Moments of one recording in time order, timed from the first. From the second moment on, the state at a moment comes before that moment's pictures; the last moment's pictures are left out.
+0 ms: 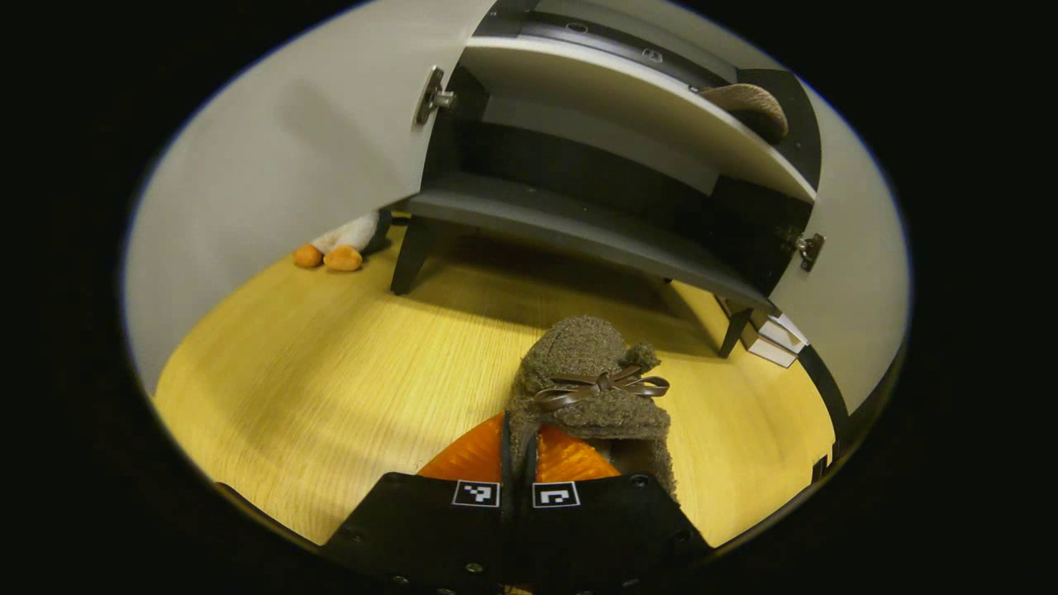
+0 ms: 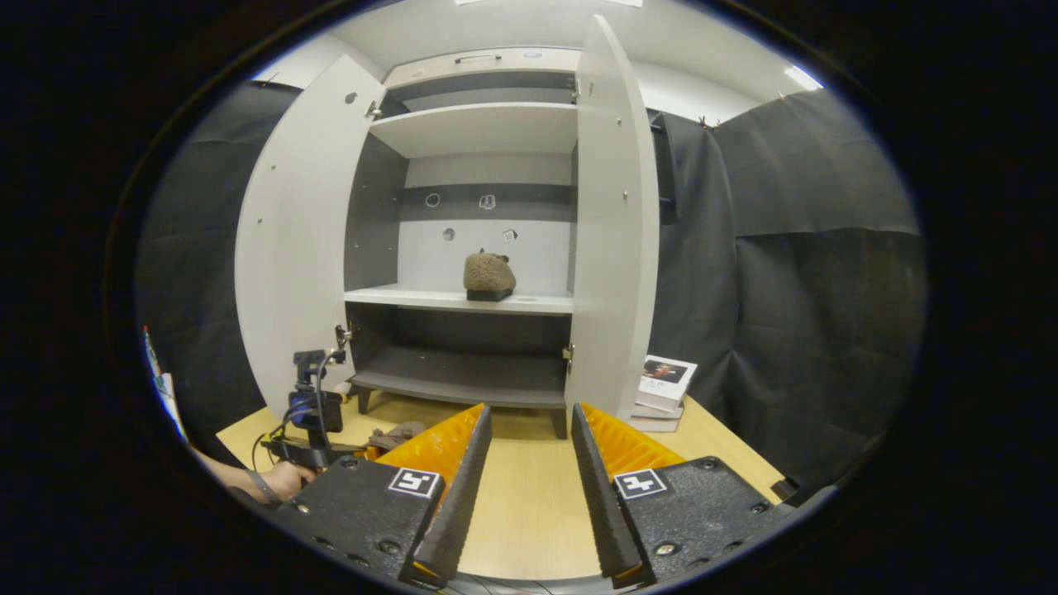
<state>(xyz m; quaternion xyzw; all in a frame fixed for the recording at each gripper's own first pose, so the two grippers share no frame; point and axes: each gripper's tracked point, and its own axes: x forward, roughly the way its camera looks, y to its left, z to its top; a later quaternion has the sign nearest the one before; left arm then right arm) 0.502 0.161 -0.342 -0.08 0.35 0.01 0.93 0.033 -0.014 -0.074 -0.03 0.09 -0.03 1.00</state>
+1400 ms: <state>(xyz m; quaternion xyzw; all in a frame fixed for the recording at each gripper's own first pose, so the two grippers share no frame) 0.820 0.086 -0.080 -0.06 0.29 0.06 0.95 0.027 -0.048 -0.058 -0.02 0.06 -0.07 1.00</state>
